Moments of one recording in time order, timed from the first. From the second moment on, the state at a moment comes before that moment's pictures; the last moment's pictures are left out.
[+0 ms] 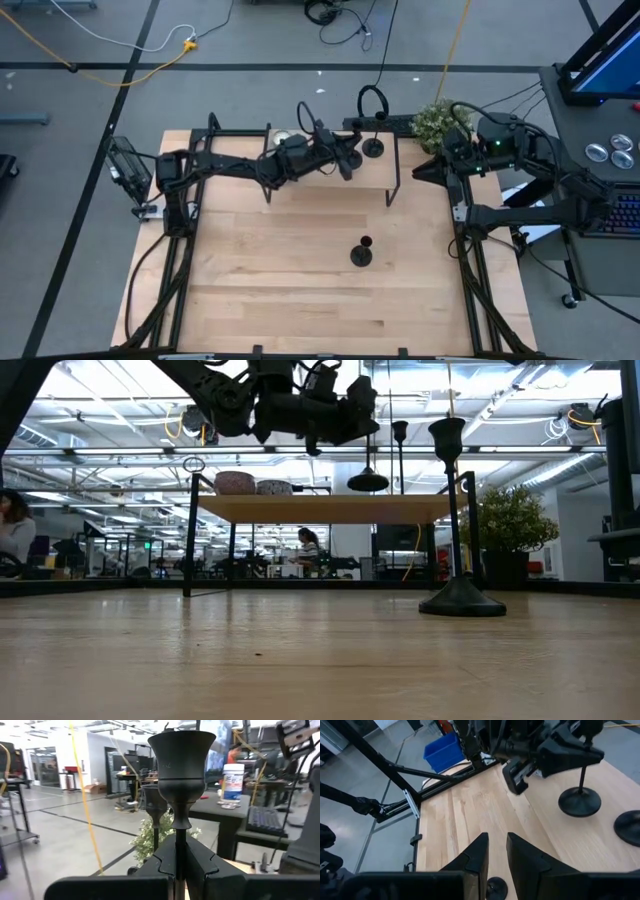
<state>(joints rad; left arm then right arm) 0.25 1.88 1.22 0.81 -0.18 0.01 -0.31 0.87 1.33 -0.92 -0.31 0.33</state>
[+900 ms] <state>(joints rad) 0.22 1.99 1.32 0.79 -0.38 0.05 -0.31 0.87 1.33 -0.91 -0.31 0.33</state>
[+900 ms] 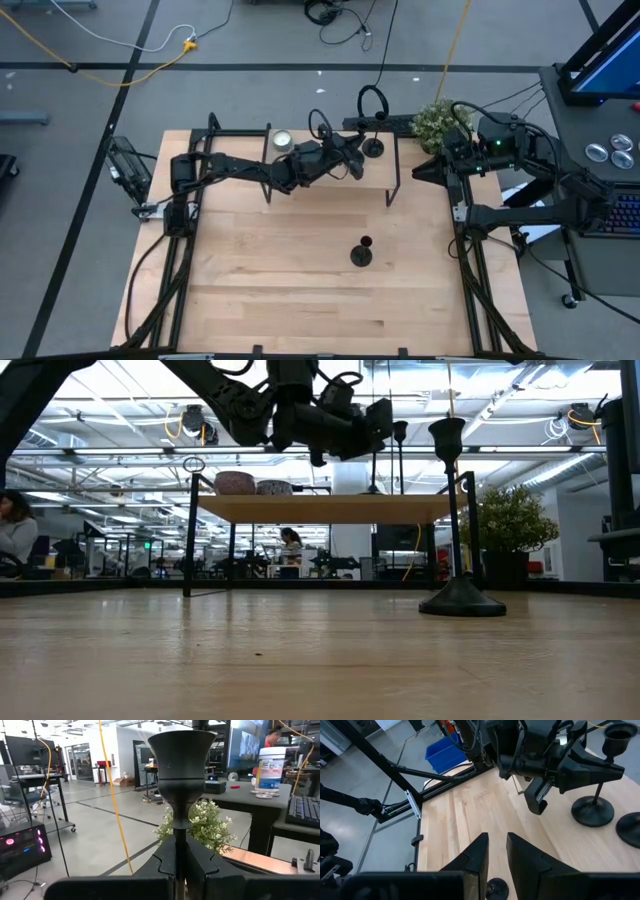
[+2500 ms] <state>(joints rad) 0.22 1.87 1.32 0.42 -0.46 0.00 -0.31 0.87 1.33 -0.93 -0.32 0.26</state>
